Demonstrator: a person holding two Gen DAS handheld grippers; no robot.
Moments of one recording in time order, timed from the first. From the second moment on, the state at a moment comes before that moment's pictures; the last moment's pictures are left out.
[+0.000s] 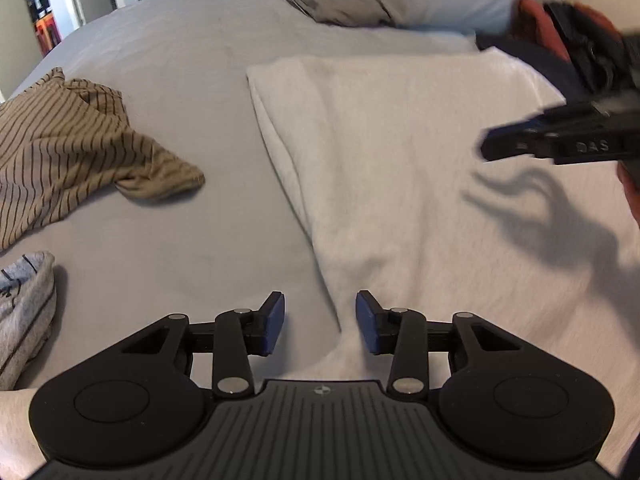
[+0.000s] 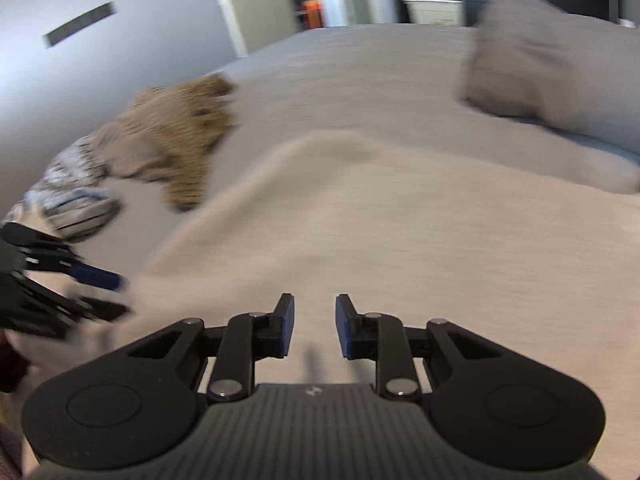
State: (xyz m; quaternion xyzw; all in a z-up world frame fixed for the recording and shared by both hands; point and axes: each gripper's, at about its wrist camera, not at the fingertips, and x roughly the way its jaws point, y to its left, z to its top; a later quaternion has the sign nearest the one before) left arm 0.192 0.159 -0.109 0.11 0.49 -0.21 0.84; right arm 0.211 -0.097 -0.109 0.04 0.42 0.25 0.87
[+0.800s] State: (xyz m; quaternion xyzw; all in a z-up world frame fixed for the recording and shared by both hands) left arm 0.194 0.213 -0.118 0.03 0.47 -0.29 0.83; right arm 0.317 0.025 -0.144 -0.02 0.42 0.24 0.88
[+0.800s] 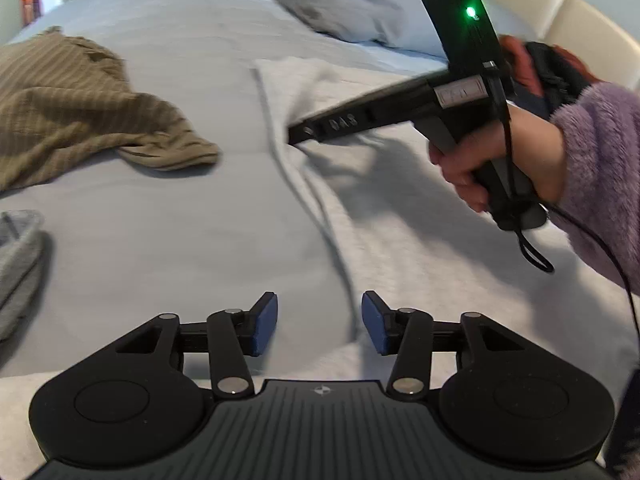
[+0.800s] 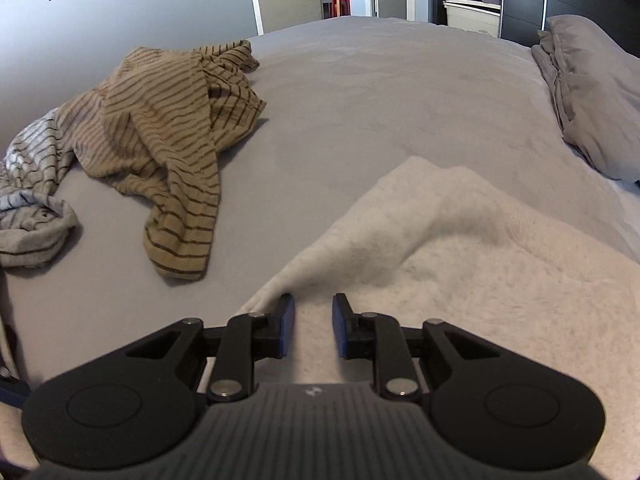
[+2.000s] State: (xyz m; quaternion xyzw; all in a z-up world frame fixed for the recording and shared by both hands) left arm 0.196 0.178 -0.095 0.04 0.51 -0.19 0.84; right arm 0.100 -0.397 -0.113 0.17 0.46 -0.04 0.87
